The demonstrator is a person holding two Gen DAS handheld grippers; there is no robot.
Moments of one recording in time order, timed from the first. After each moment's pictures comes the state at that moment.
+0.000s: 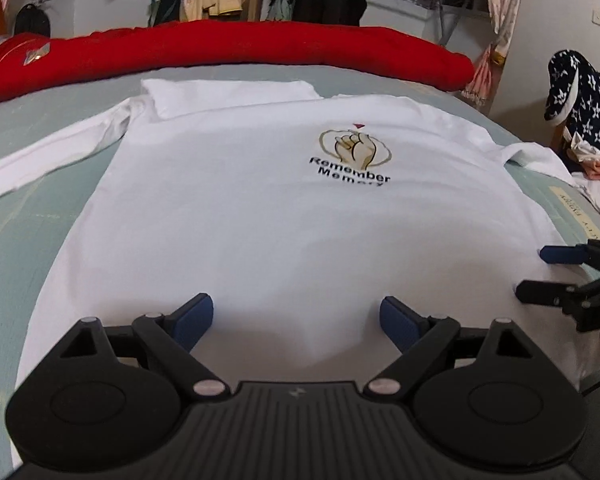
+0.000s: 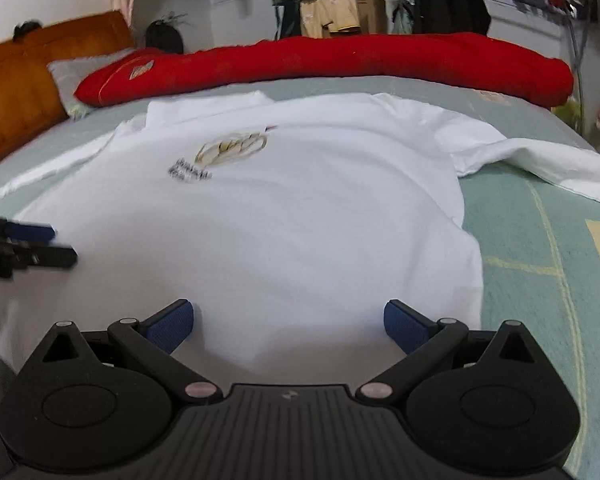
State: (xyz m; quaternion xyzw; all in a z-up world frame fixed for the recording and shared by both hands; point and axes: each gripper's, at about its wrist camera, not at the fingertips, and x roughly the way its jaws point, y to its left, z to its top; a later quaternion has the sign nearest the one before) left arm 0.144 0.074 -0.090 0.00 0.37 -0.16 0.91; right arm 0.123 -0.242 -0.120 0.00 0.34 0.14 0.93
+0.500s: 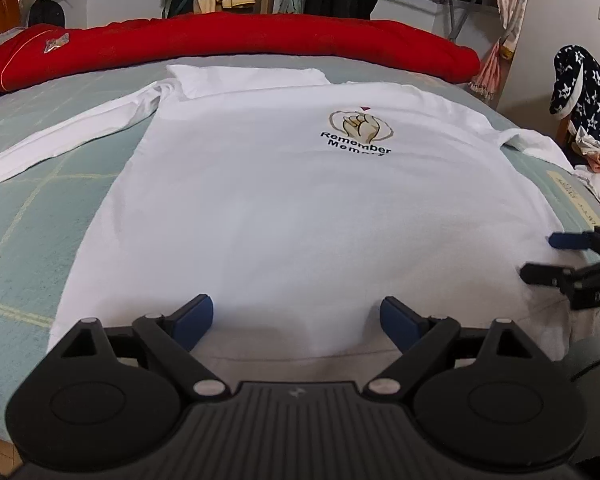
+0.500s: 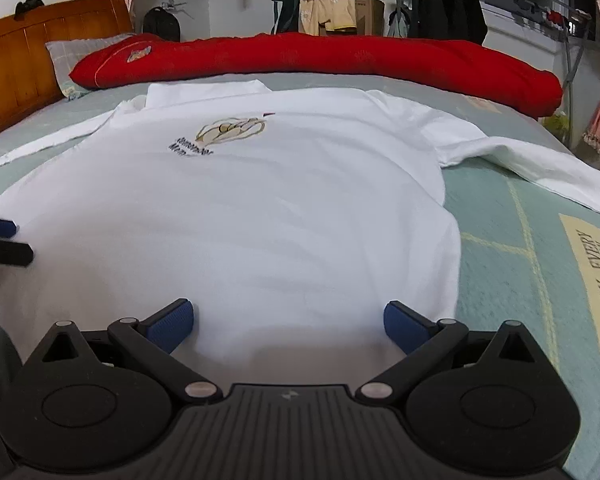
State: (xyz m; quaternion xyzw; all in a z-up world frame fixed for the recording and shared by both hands) left arm 0.109 0.093 -0.081 0.00 0.38 -0.15 0.91; right arm 0.098 -0.241 -0.120 -0.03 0.35 0.12 0.93
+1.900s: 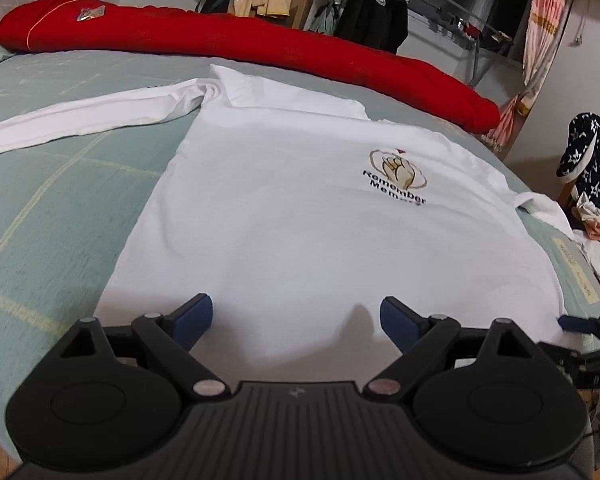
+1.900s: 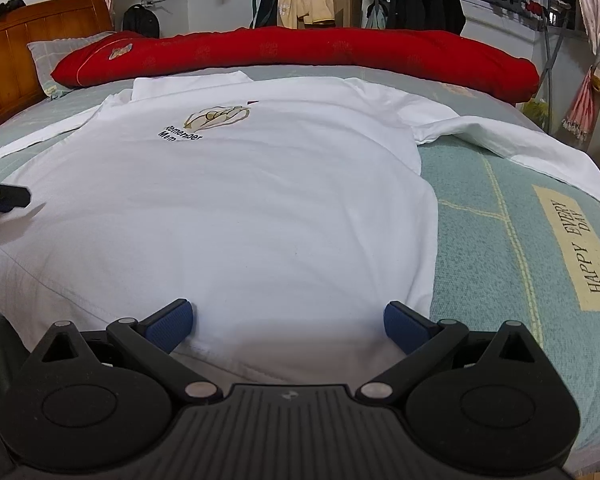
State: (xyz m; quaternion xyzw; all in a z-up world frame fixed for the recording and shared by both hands) left arm 0.125 0.132 -0.086 -0.09 0.37 -0.14 0.92; right arm 0.082 -0.242 -0.124 -0.02 0.35 0.09 0.93
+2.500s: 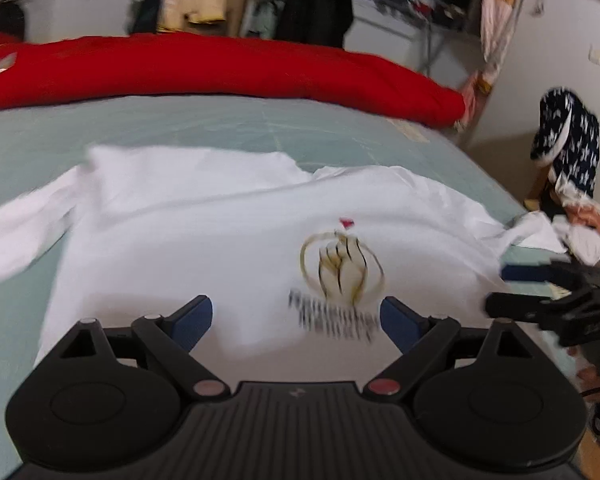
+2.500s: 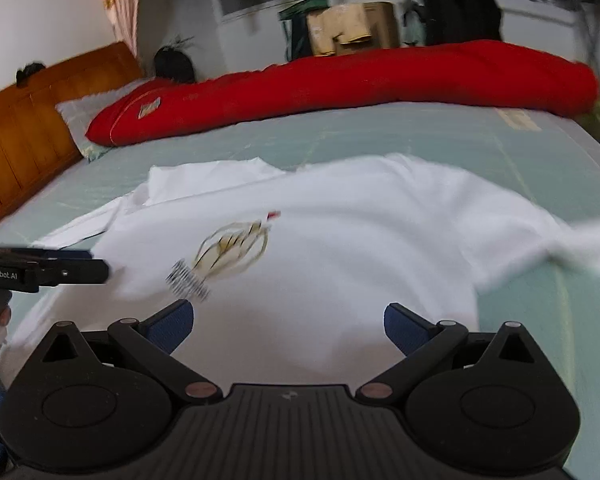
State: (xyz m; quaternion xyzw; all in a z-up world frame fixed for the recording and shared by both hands) left arm 0.292 0.041 -0.046 -0.01 0.38 -0.21 0.90; right arm 0.252 -0.247 -0.070 0.03 0.34 0.18 0.92
